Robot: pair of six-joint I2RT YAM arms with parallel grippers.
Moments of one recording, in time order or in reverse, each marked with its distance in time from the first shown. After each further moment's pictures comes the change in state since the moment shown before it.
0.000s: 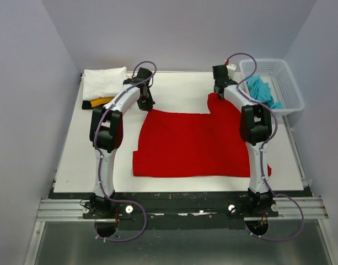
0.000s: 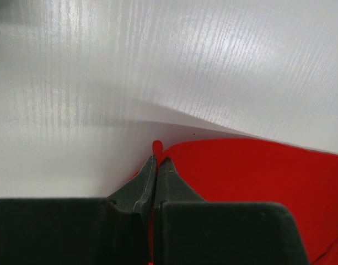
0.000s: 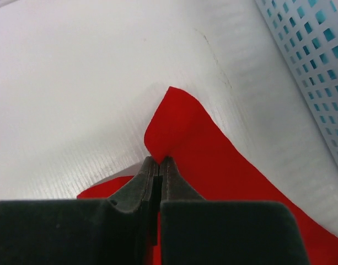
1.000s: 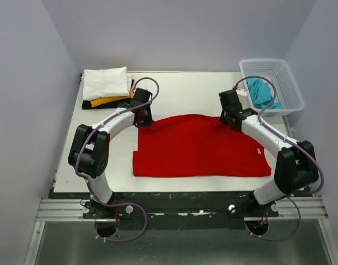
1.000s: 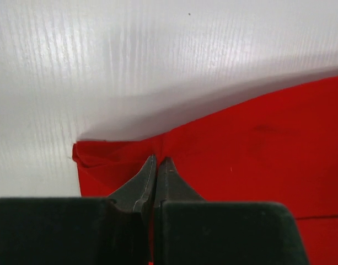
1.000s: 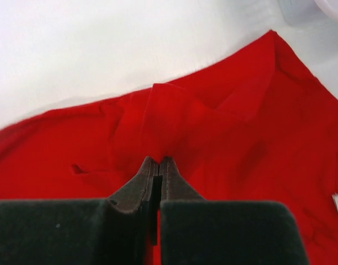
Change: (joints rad) left arm -0.080 -0.422 -0.624 0.337 -0.009 0.078; right arm 0.135 -0.813 -0.836 -0.069 -0.071 0.150
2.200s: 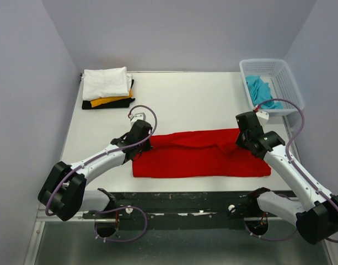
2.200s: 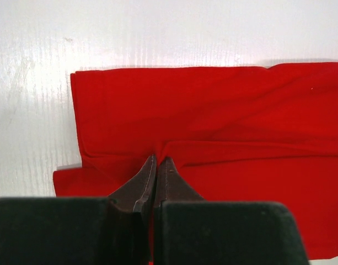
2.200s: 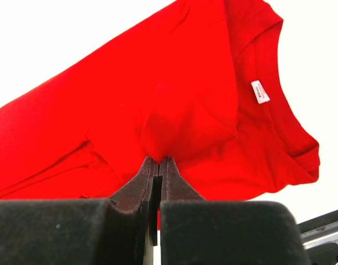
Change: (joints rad) left arm -0.216 -0.508 -0.586 0.243 -0.205 -0.137; right arm 0.025 -0.532 -0.251 -0.388 0.008 0.139
